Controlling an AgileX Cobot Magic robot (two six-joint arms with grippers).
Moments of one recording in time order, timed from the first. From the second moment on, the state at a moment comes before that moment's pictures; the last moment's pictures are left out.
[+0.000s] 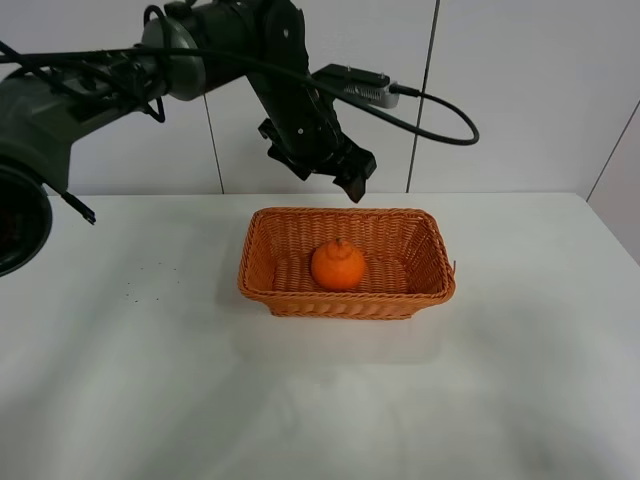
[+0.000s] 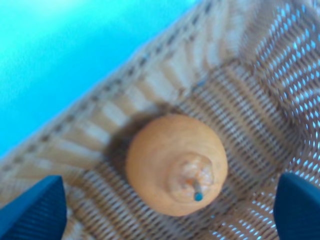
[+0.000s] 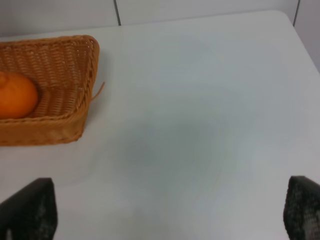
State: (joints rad) left arm -0.61 2.22 -2.18 0.02 1.01 0.07; right arm 0.02 0.01 -0.50 0.01 1.02 0.06
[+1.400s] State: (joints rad) left arm -0.02 2.09 -2.18 0.15 1.16 0.07; right arm 0.02 0.01 -0.50 0.01 1.02 0.06
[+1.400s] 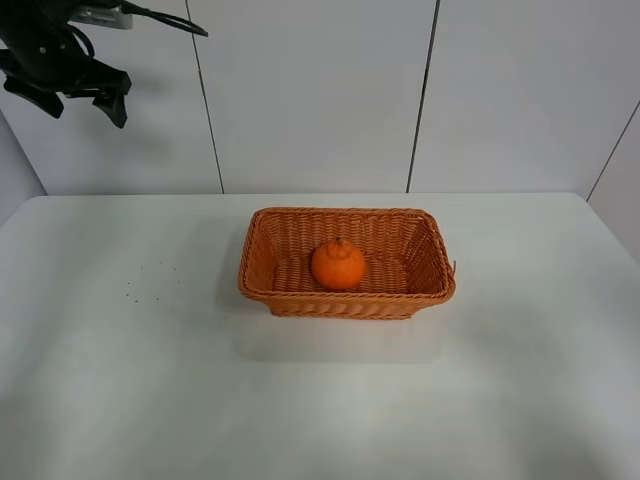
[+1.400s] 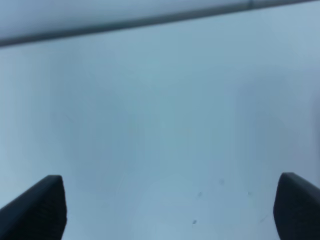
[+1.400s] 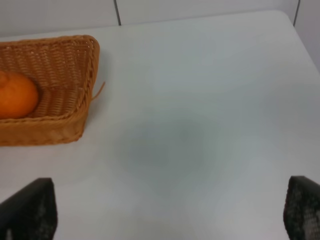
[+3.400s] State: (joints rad) left arm 0.01 0.51 -0.90 0.10 0.83 0.05; right arm 0.02 0.01 -0.50 0.01 1.02 0.06
